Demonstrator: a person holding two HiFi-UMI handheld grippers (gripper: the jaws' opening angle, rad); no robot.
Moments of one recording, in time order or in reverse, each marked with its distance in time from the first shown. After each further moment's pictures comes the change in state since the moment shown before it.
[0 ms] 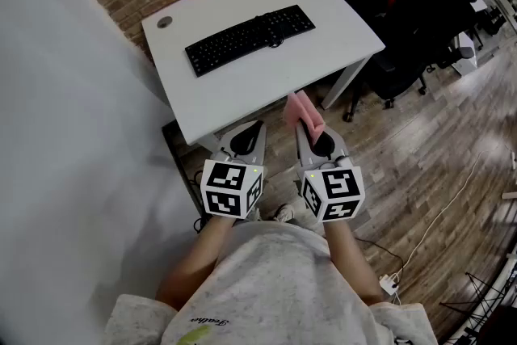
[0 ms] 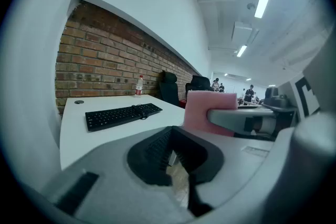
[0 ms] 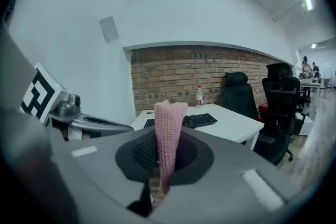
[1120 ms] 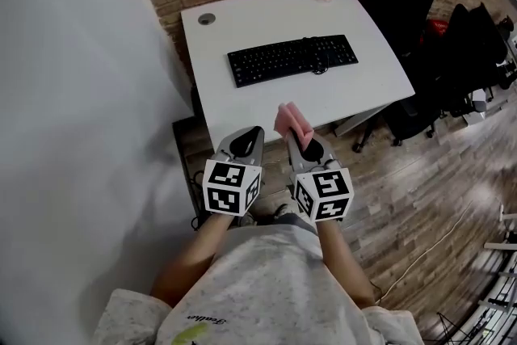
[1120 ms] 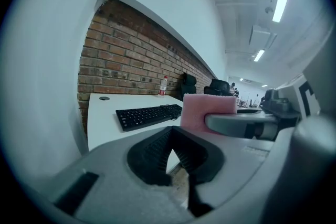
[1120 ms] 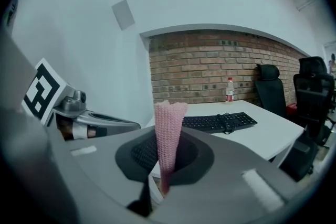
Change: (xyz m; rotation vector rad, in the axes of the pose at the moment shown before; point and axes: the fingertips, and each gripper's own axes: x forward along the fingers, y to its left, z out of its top) left arm -0.014 0.134 -0.004 -0.092 -0.031 0.124; right arm 0.116 0.092 -0.009 -0.073 0.070 0.189
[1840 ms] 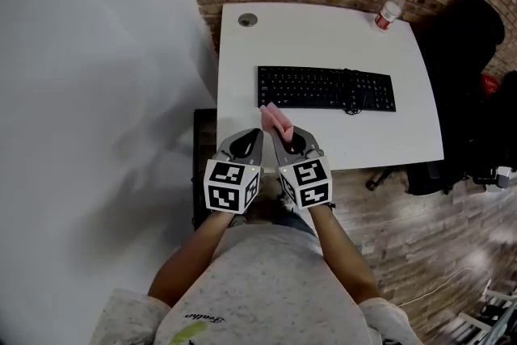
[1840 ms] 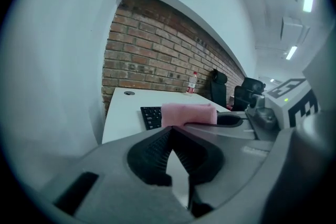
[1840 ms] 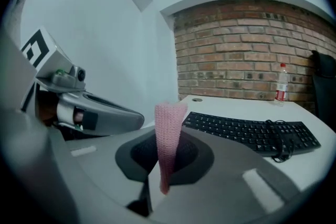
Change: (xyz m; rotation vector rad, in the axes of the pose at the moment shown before) left arm 0.068 0.082 0.003 -0.115 0.016 0.282; right arm 0.148 -0.001 -0.021 -0.169 0.105 0.382
